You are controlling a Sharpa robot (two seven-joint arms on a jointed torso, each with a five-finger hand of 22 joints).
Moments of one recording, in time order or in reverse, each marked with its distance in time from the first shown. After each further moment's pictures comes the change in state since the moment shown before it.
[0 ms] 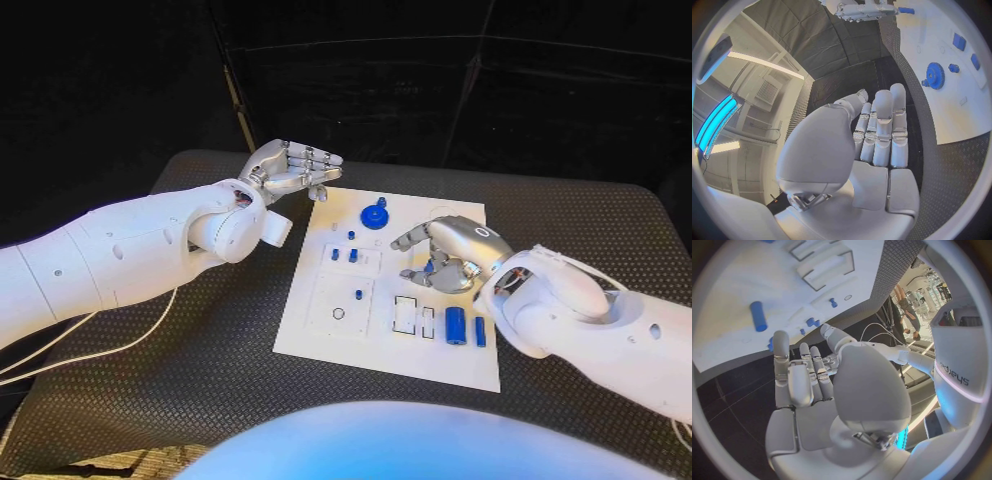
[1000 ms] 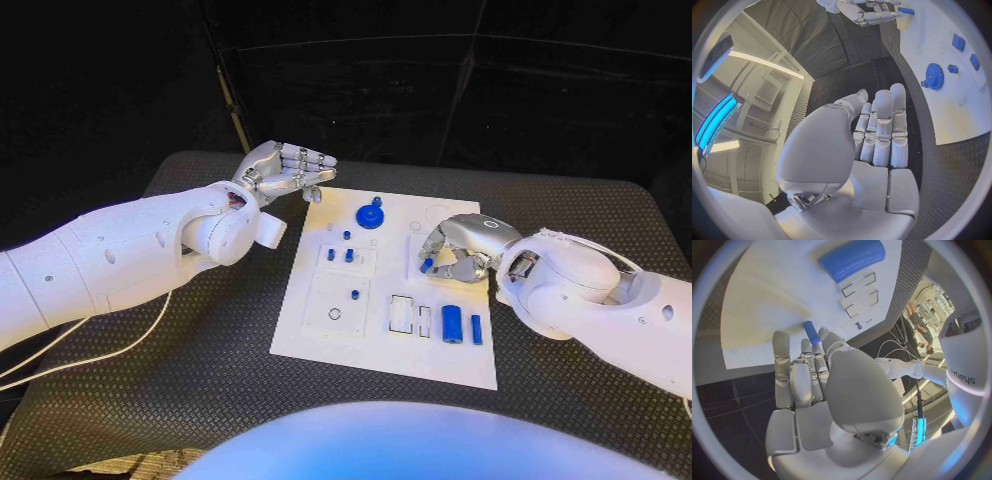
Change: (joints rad) left arm 0.000 0.003 0.000 -0.004 0.000 0.012 0.000; left_hand 0.000 0.000 0.003 -0.003 0.000 0.000 0.000 0.000 0.000 -0.002 0.002 0.000 0.000 0.000 0.000 0.000 -0.001 0.000 0.000 0.000 0.000 0.000; right arm 0.025 -0.028 0.017 -0.041 -0.056 0.221 -0.104; right_hand 0.102 0.101 -0.149 0.044 -0.020 0.117 0.009 0.043 0.013 0.095 -0.025 0.141 -0.006 -0.004 -0.012 -0.004 -0.001 0.000 0.064 -0.019 0.013 0.043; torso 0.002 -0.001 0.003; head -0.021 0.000
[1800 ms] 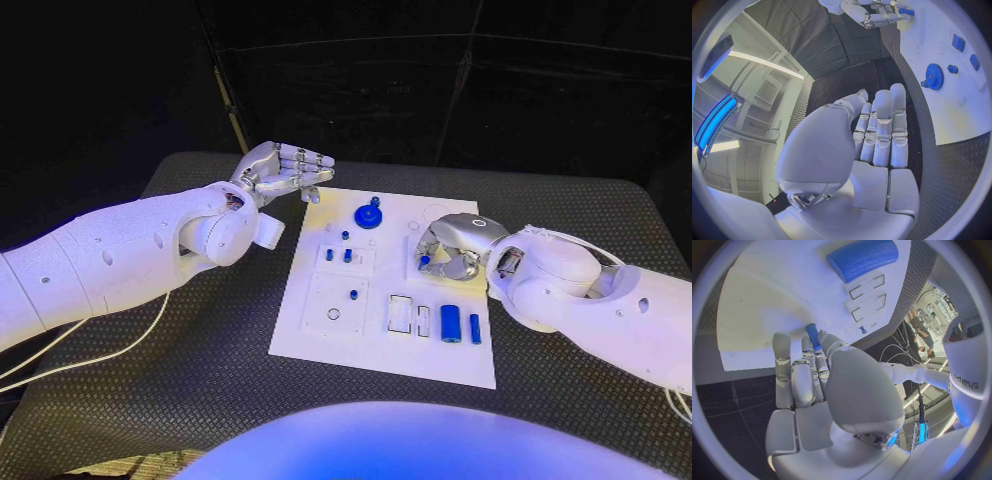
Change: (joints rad) left arm 0.000 0.000 0.000 -0.001 0.000 0.003 -0.001; left_hand 0.000 0.000 0.000 0.000 0.000 0.000 0.000 0.000 0.000 -0.001 0.001 0.000 0.000 0.000 0.000 0.000 0.000 0.000 0.000 0.000 0.000 -0.001; right arm 0.001 0.047 0.002 -0.054 -0.032 0.034 -0.004; right_hand 0.019 -0.001 0.117 0.006 -0.038 0.065 -0.009 -0.002 -0.007 0.099 -0.017 -0.087 0.000 0.004 -0.010 0.014 0.026 0.000 0.016 -0.016 0.025 0.035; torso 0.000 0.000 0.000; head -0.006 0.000
